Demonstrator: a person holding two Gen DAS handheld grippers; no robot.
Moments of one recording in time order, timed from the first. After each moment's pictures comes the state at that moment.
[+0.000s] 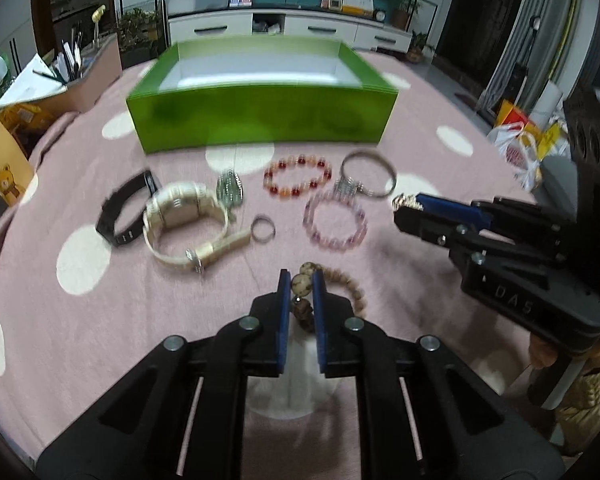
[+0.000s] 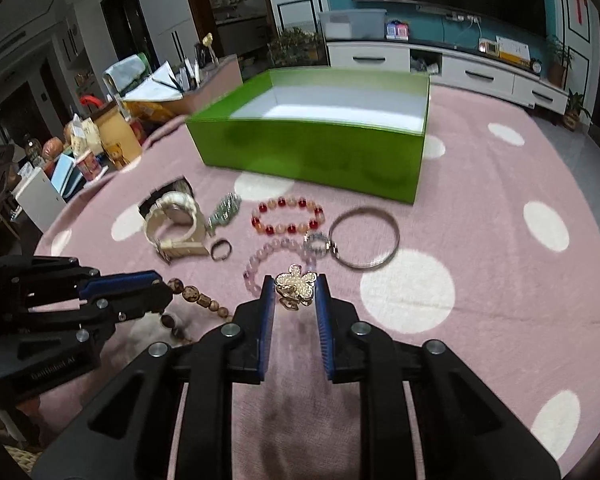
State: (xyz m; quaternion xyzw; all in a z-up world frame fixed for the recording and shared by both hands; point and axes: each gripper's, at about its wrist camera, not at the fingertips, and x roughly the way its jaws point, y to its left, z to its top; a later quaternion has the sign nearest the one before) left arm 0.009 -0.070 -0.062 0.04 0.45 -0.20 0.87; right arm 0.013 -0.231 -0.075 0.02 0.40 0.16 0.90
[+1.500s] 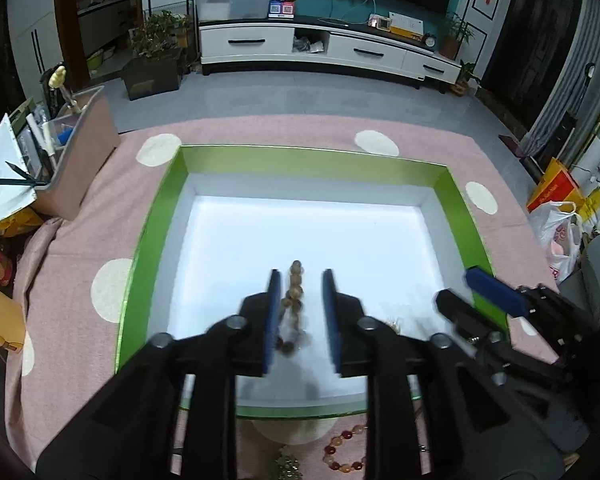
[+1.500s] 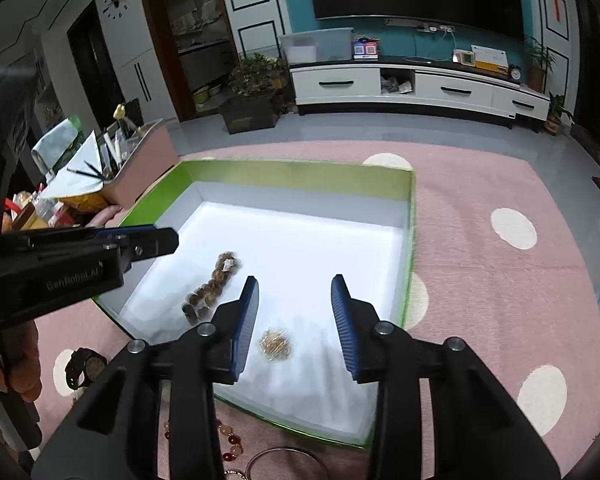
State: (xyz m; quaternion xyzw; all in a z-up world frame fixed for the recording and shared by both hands) left arm 0.252 -0.096 -0.029 0.01 0.45 -0.13 0.88; right arm 0.193 -0.256 -0.051 0.05 0.37 0.10 0.92
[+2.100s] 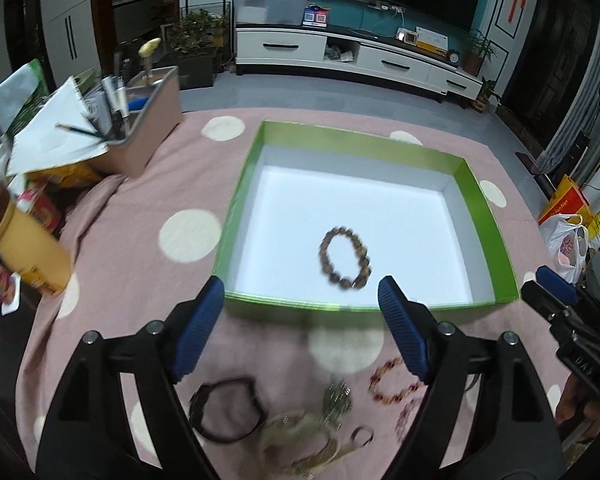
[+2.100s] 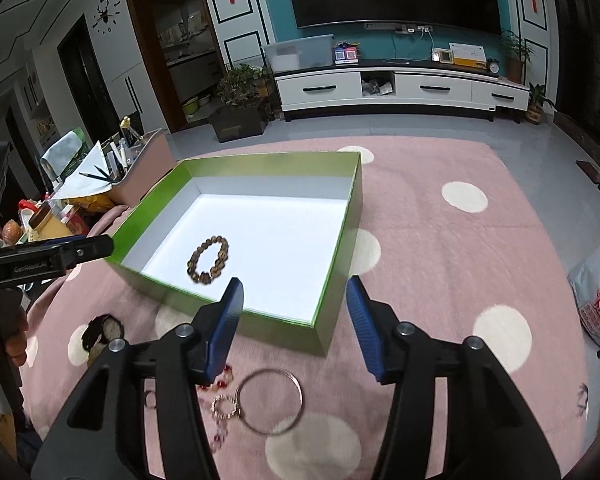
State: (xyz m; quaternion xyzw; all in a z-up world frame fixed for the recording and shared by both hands) left arm 0.181 -0.029 -0.012 -0.01 0.44 -0.09 0.89; right arm 0.120 -0.288 -0.036 0.07 0.37 0.08 0.92
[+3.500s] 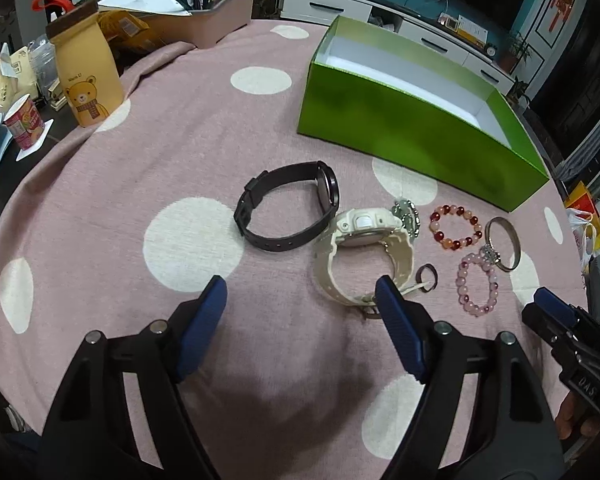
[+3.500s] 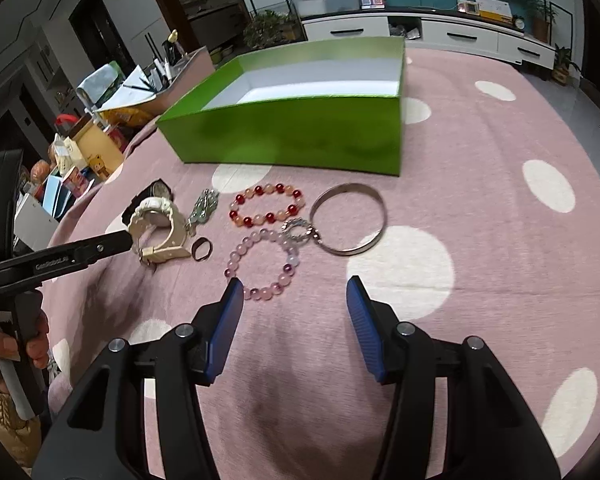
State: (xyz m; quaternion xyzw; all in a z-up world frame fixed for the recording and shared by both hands) left arm 0.073 0.020 -0.086 -0.06 0.50 -0.04 0.86; right arm 0.029 -0.238 -0.096 0.08 0.45 0.13 0.88
